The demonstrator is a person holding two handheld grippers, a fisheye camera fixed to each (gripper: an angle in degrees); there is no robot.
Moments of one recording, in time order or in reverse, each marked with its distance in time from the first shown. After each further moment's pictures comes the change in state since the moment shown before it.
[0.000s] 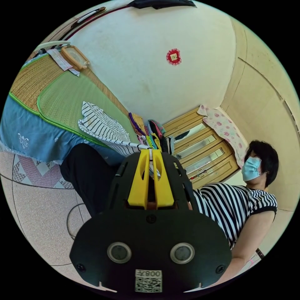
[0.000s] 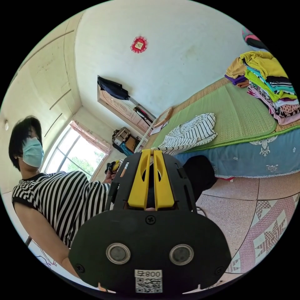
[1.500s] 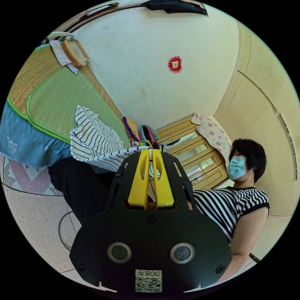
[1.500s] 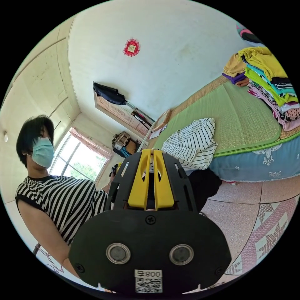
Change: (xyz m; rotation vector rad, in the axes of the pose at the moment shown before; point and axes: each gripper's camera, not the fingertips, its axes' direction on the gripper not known) left arm -0.083 -0.104 0.068 0.038 0.105 -0.047; right arm 0.039 -0.032 0.034 0.014 -0.020 0.056
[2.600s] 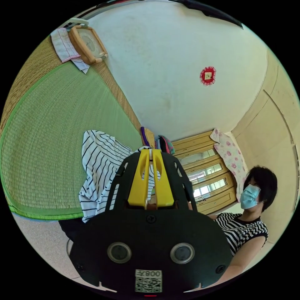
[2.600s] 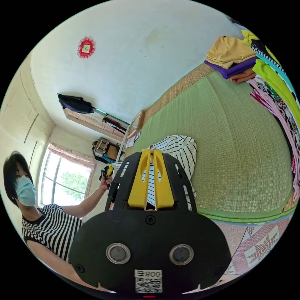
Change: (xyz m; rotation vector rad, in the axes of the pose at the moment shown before) left arm -0.166 -0.289 0.208 0.005 -0.097 -0.149; right arm 0.158 -0.225 0.164 -0.078 0.146 0.172
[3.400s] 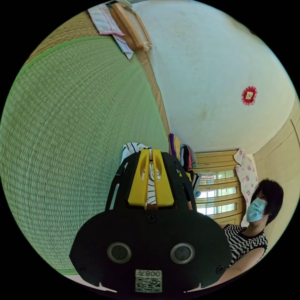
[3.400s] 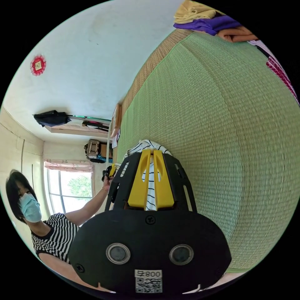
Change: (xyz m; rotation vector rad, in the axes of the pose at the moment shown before) left arm -0.091 -0.142 0.147 -0.001 -0.165 -0.208; right arm 0.125 -0.137 0.142 -0.176 0.024 0.216
